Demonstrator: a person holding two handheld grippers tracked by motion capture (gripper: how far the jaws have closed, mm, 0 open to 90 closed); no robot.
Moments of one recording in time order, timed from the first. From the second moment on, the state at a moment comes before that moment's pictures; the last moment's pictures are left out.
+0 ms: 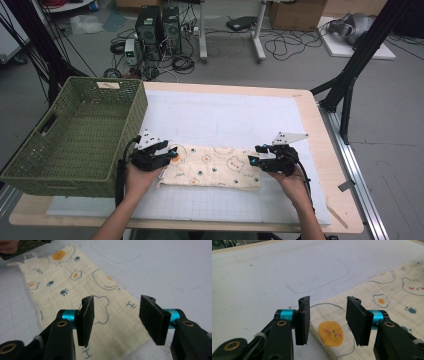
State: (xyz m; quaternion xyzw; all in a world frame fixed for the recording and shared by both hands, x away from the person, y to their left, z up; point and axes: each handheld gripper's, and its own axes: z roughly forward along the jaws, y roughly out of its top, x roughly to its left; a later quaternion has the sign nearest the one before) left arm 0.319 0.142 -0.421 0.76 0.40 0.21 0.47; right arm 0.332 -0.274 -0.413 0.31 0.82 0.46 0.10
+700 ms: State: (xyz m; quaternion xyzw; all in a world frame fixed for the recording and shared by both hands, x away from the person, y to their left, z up) left arm 0.319 0.140 -0.416 0.75 0.40 0.21 0.48; right arm 0.325 -0.274 -0.417 0.31 0.82 0.47 0.10
